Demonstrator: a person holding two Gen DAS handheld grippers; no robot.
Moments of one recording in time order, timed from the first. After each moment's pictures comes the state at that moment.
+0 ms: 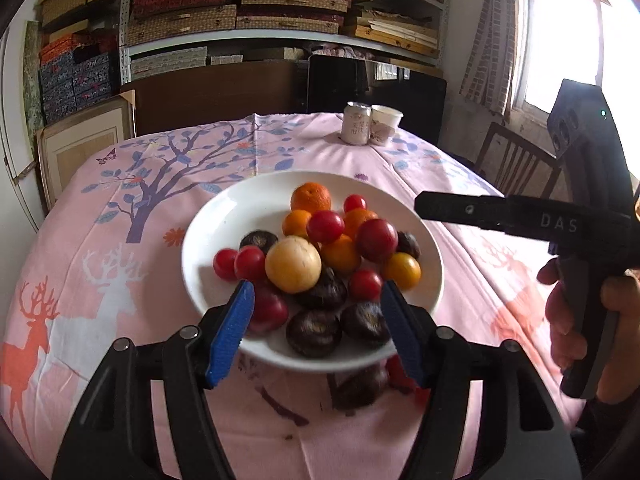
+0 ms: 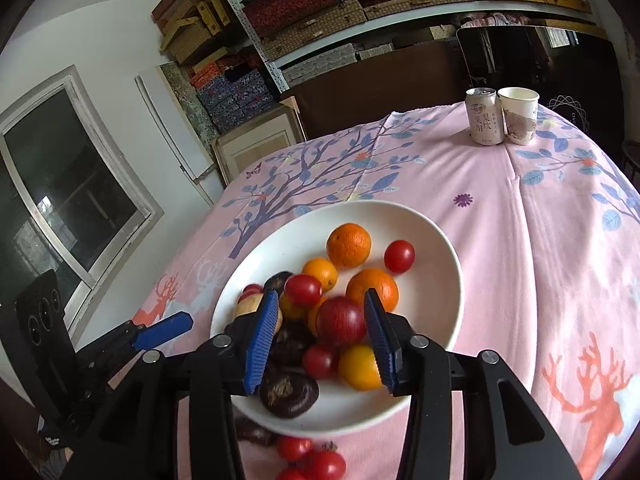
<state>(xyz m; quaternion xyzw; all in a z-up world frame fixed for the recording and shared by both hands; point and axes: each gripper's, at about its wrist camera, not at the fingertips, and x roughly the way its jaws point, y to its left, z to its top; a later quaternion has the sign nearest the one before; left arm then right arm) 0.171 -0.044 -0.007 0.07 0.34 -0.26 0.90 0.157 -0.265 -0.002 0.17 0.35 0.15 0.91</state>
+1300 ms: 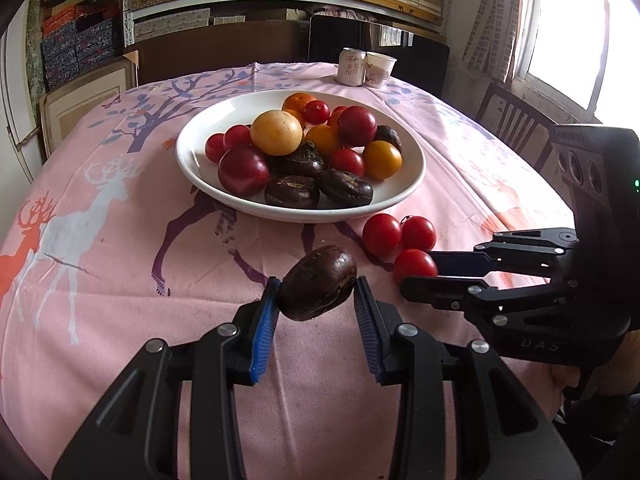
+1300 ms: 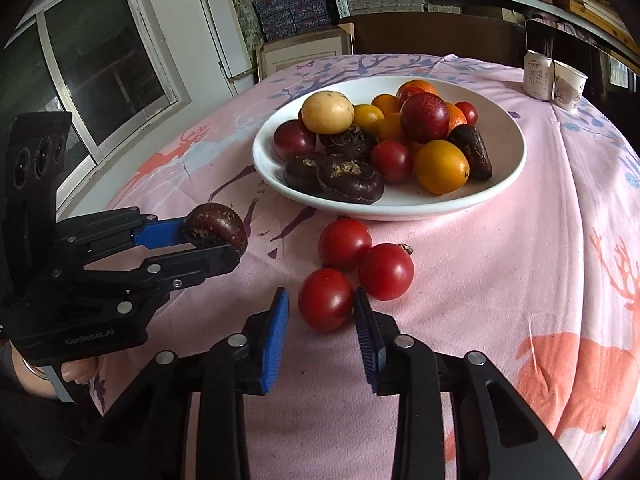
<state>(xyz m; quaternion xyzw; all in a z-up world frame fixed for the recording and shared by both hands) 0.114 -0.029 -0.054 0.06 0.39 -0.25 0.88 0.096 -0.200 -0.067 0.04 0.43 0.21 0.88</state>
